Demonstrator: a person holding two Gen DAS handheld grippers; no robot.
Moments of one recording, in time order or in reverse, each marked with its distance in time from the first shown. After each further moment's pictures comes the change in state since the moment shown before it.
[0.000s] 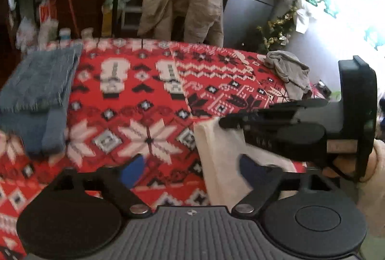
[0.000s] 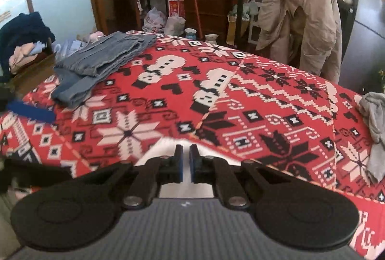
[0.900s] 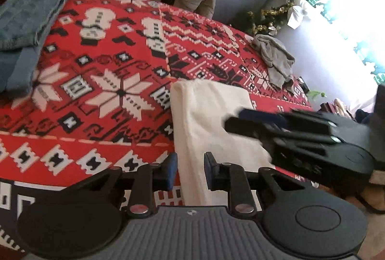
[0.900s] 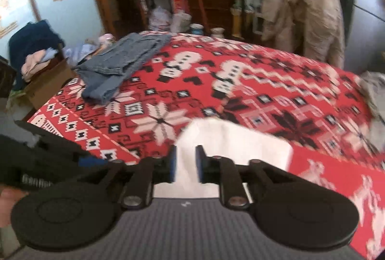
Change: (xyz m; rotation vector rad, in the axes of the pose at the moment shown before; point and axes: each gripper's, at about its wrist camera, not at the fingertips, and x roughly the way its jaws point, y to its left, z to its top) left arm 0.009 0.000 -0.018 -0.121 0.103 -0.120; right arm -0.053 0.019 -0.017 0.087 0.026 0.027
